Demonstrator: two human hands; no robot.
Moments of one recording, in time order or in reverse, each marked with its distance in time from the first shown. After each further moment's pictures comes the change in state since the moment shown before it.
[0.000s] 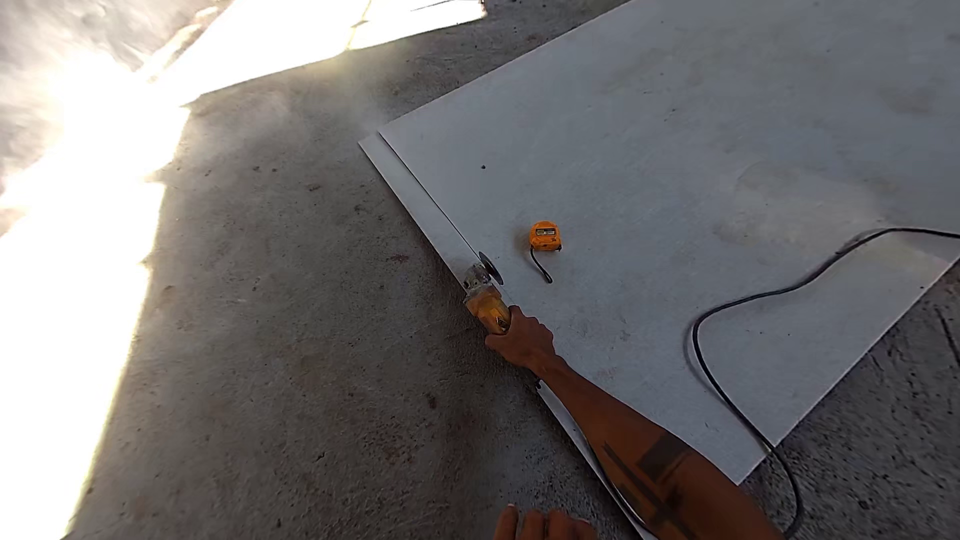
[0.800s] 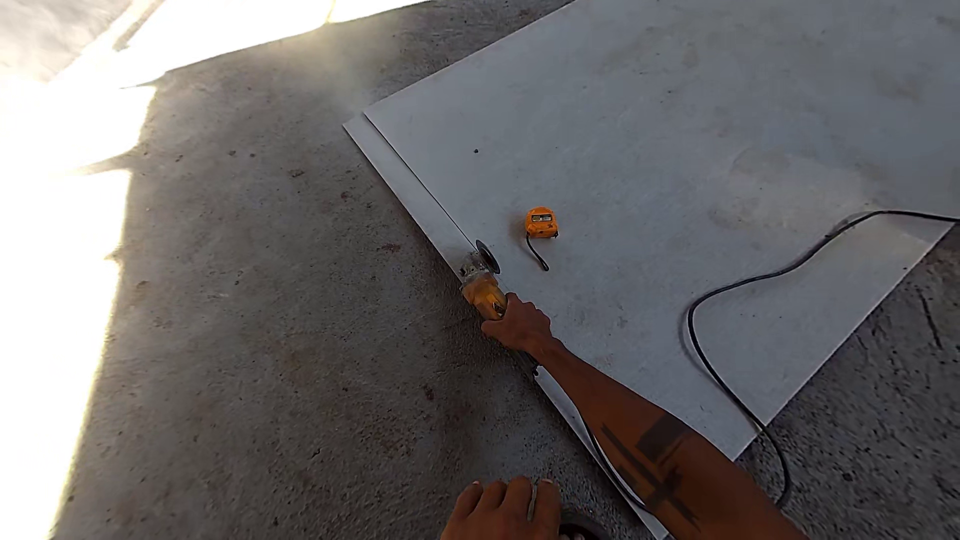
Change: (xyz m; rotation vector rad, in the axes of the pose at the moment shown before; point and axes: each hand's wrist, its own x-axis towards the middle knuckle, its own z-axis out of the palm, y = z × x) left_hand -0.011 -0.037 -0.012 -0.089 0.045 -0.052; right_hand 0.007 -0.006 -0.005 -0.022 -0.044 0.048
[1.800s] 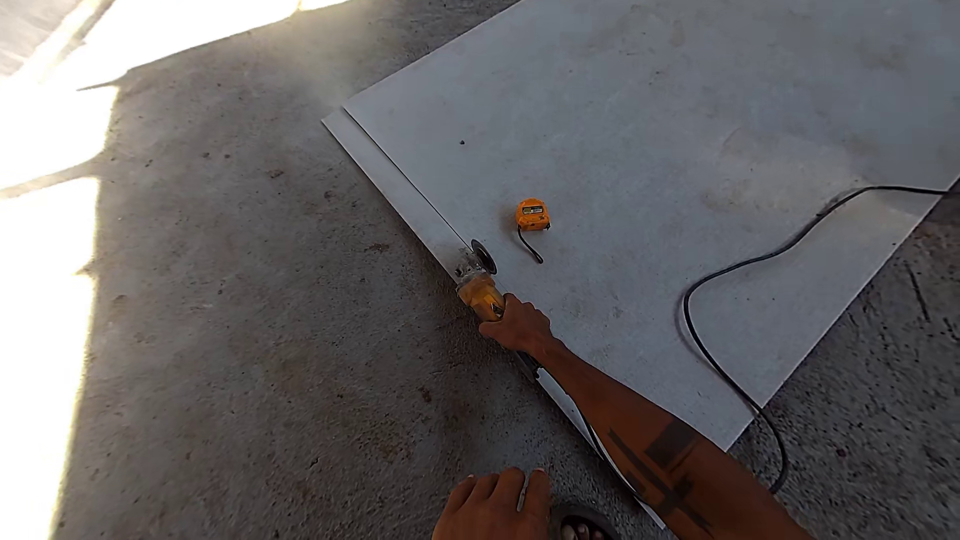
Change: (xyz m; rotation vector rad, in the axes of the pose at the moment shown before) left_hand 0.010 -0.014 -0.003 -0.010 -0.008 0.009; right_hand -0.005 0.007 0.000 0.037 -0.040 0.031
